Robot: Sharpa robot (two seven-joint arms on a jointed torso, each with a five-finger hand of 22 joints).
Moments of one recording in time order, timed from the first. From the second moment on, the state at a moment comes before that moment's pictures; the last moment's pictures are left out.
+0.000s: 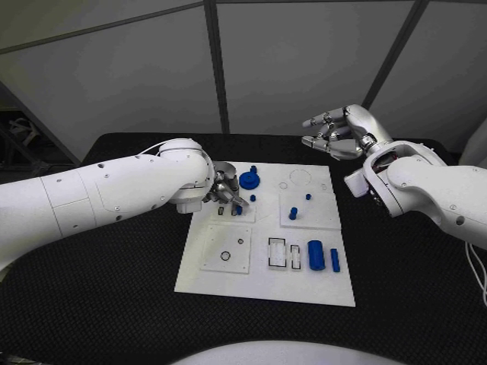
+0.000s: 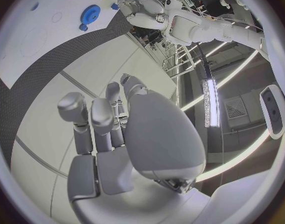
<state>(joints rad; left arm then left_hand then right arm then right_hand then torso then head) 1.29 -0.62 -0.07 1.35 -1.08 0.21 -0.53 1.40 0.11 -0.08 0.27 0.12 0.94 0.06 0.54 0.45 1.21 -0.01 1.03 0.90 1.46 -0.06 1.29 1.26 0.06 1.39 0.05 1.41 1.30 1.22 -0.79 0.03 1.49 -0.86 -0.56 0.11 1.51 -0.14 0.16 0.24 0.35 0.96 0.15 0.11 0.07 1.13 0.06 0.76 0.79 1.45 -0.02 1.13 1.02 0.11 1.22 0.10 1.21 1.07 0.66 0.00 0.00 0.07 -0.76</state>
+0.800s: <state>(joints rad) 1.29 -0.63 -0.07 1.36 -1.03 0.21 -0.53 1.43 -0.05 0.32 0.28 0.12 0.97 0.08 0.39 0.44 1.19 0.00 0.90 0.79 1.46 -0.06 1.28 1.27 0.06 1.39 0.05 1.41 1.31 1.22 -0.79 0.03 1.47 -0.85 -0.56 0.11 1.51 -0.14 0.16 0.24 0.34 0.96 0.15 0.11 0.07 1.13 0.06 0.76 0.79 1.45 -0.02 1.13 1.02 0.11 1.22 0.10 1.21 1.07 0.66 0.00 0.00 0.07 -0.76</state>
